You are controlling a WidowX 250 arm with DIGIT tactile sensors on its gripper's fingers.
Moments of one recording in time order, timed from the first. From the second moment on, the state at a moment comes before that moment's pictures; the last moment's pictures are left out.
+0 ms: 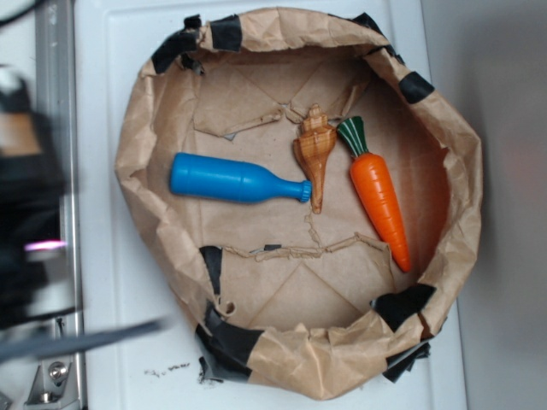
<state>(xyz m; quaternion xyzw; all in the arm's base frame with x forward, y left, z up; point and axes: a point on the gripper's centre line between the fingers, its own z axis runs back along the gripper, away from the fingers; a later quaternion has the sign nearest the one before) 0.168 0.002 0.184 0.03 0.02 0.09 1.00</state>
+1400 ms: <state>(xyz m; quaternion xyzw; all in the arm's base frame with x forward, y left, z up) 0.241 0.011 0.045 -0.02 -0.05 -0.05 1.00</state>
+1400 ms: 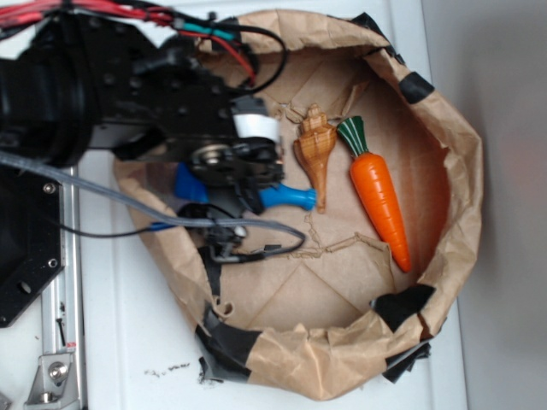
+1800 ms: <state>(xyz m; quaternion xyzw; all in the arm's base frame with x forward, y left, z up) 0.276 0.003 0.141 -0.01 -0.02 0.04 1.00</state>
